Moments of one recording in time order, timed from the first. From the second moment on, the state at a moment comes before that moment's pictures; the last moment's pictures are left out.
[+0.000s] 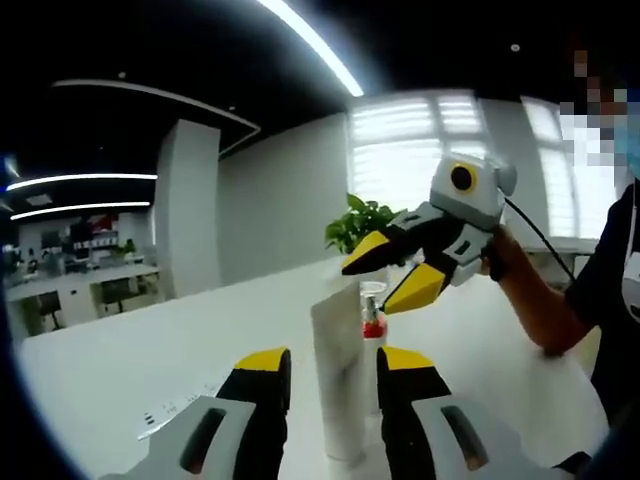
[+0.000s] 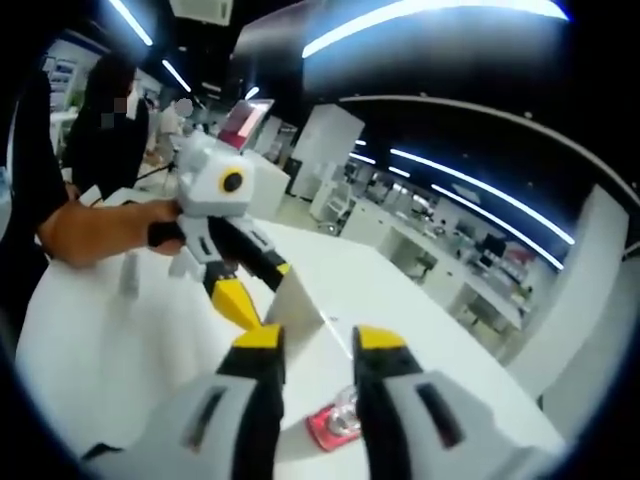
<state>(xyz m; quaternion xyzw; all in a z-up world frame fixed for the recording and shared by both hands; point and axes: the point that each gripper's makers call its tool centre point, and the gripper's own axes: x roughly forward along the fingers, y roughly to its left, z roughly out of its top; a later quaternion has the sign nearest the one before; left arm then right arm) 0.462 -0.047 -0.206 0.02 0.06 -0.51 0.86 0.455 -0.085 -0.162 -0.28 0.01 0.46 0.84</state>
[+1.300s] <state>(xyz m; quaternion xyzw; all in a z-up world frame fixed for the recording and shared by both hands) 0.440 -0.036 -0.195 0.04 0.07 -0.47 0.88 0.406 -0.082 -0.153 -0.35 0.01 0.49 0.79</state>
